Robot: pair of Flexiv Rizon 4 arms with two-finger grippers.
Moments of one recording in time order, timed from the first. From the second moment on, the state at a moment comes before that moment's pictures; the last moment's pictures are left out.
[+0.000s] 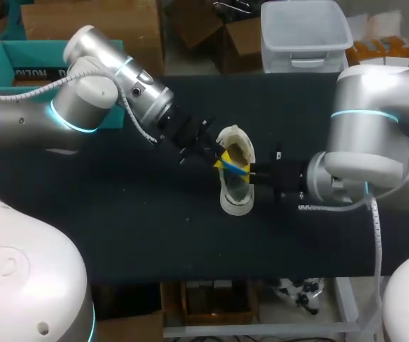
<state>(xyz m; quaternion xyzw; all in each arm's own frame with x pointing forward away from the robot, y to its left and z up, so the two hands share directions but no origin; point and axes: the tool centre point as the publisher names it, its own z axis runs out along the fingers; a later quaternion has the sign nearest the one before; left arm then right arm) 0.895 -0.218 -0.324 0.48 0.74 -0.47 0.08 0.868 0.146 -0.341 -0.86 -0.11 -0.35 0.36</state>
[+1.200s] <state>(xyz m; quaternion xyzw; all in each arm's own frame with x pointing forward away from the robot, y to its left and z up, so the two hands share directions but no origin) 0.892 -0.219 -0.337 0.47 0.74 -0.46 0.12 0.879 0.145 -0.339 -0.88 -0.13 -0.34 0.30</state>
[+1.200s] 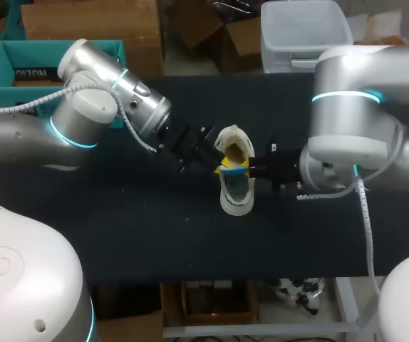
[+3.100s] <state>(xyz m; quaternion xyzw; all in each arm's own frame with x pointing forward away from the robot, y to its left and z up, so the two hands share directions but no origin) 0.868 -0.214 -0.318 0.47 0.72 -0.50 0.11 0.836 0.150 -0.316 -0.90 -0.08 -0.30 0.29</state>
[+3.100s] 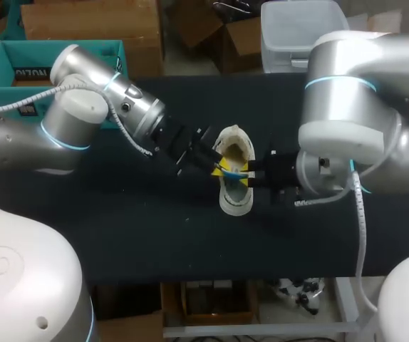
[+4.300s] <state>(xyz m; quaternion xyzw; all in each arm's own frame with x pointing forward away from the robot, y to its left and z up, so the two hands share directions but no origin) 0.869 -0.219 -0.328 0.46 0.70 -0.51 0.18 0.852 0.148 -0.322 -0.91 -0.11 -0.31 0.25</state>
